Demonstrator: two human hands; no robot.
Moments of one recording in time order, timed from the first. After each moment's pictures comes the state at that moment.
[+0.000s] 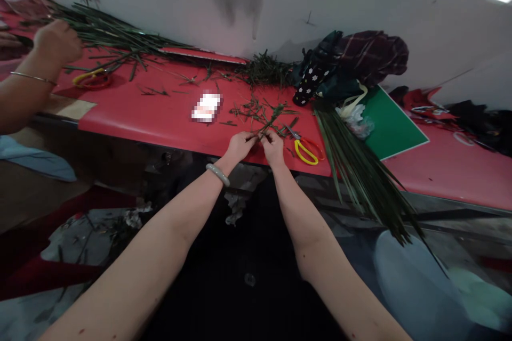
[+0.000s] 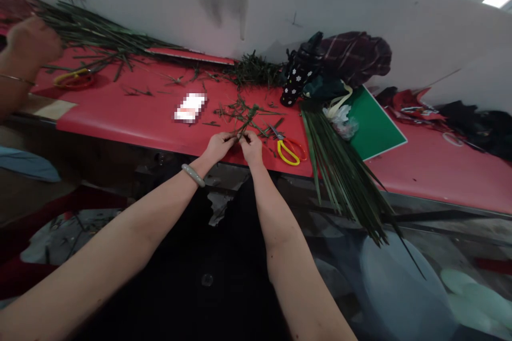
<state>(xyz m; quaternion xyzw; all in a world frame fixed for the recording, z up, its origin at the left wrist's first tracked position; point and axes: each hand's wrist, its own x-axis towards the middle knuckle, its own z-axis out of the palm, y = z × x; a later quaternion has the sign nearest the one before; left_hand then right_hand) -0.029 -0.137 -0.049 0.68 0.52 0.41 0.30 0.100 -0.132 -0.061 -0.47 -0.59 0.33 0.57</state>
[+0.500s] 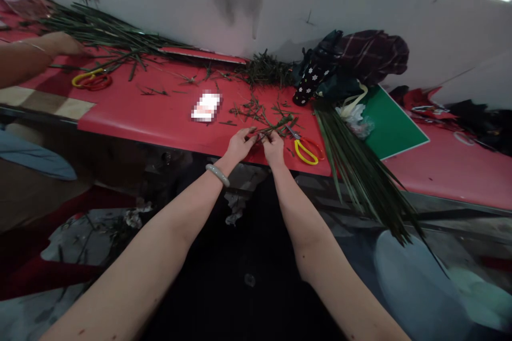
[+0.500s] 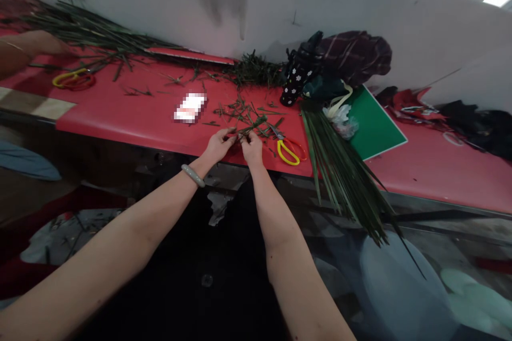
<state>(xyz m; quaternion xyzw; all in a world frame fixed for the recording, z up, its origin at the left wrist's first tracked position) -0.029 -0.133 -0.061 0.65 0.50 0.47 0.32 0.100 -0.131 -0.062 -0.46 -0.61 0.30 0.57</state>
